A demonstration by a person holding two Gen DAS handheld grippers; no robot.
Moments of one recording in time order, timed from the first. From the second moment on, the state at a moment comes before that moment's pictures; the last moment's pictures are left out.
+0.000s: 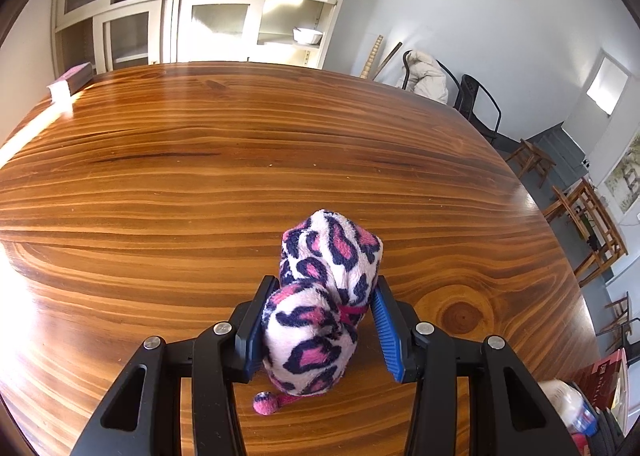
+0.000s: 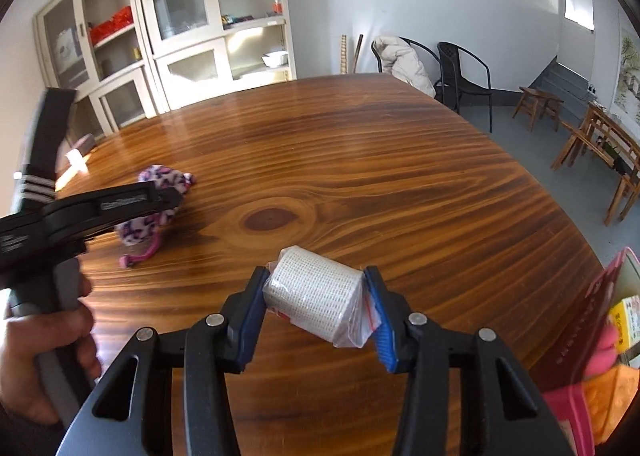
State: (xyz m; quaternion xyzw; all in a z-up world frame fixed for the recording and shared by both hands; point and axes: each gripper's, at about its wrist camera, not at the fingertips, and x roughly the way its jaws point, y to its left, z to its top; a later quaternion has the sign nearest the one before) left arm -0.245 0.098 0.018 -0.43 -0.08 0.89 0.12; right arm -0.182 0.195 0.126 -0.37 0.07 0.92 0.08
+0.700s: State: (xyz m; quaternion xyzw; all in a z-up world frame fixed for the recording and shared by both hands) left arm -0.150 0.153 0.106 -0.35 -0.08 0.89 0.30; right arm -0.002 0.269 0.191 -0.26 0.08 0.94 0.21
